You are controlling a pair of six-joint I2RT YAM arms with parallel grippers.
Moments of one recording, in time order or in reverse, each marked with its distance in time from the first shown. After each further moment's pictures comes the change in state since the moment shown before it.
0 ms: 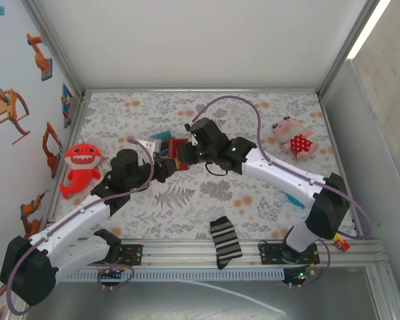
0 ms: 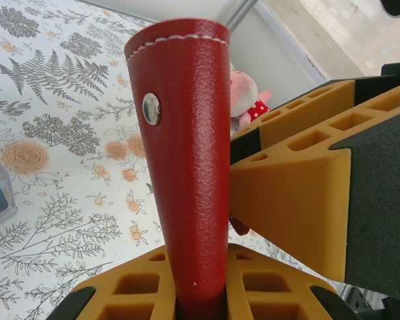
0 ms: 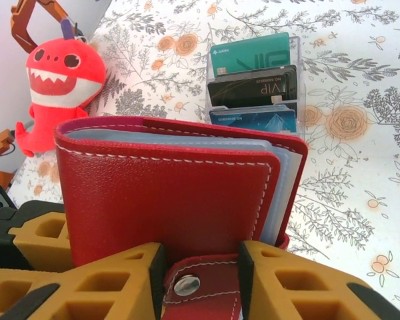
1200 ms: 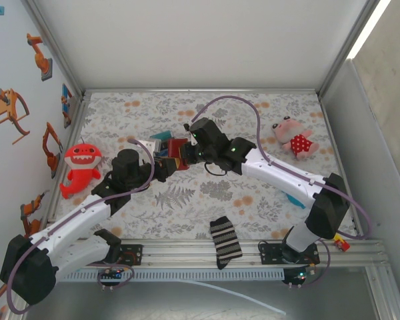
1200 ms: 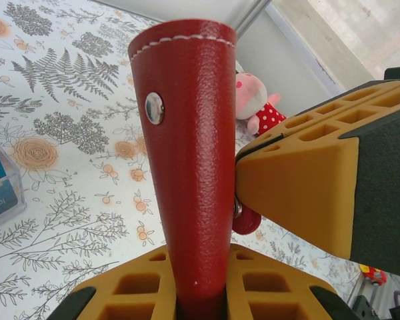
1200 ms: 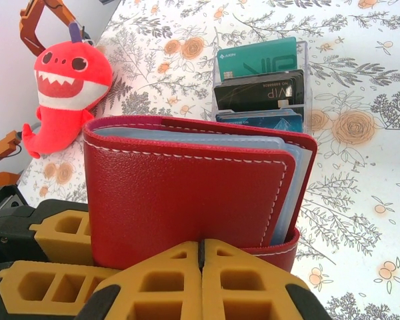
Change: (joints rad) left arm -0.002 0.007 0.000 -0.003 -0.039 -0.016; right arm 0.003 0.000 -0.002 0.018 -0.005 0.000
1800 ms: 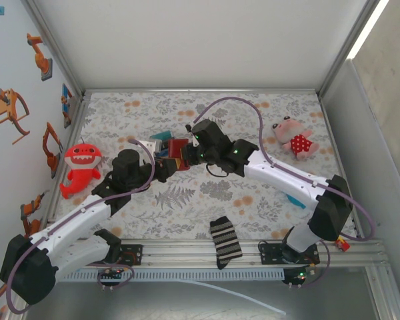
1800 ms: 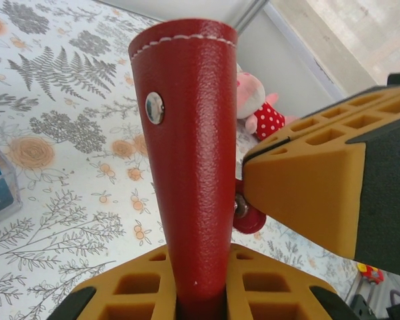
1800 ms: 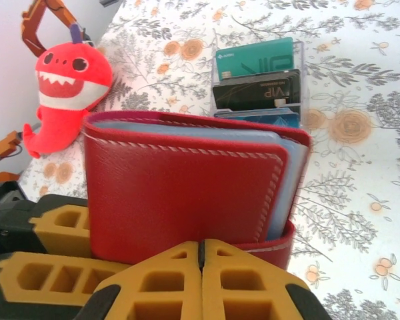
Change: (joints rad) left arm -0.006 -0.001 0.000 0.003 -0.015 -0.008; right arm 0.000 -0.031 -0.038 0.012 0.019 -0.003
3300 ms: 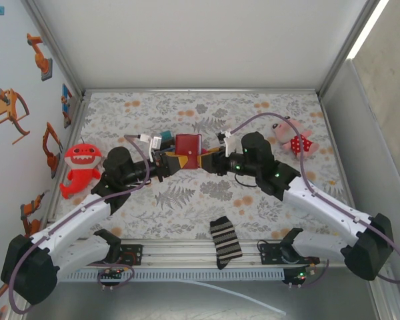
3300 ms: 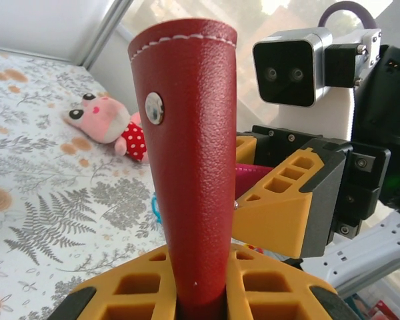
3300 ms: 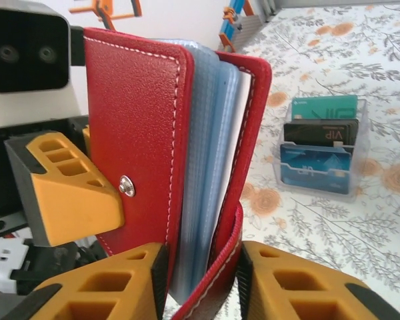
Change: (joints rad) left arm 0.026 0.009 0.002 0.310 0.397 -0.108; right arm -0.157 -0.433 -0.465 0.404 -0.385 -0.119
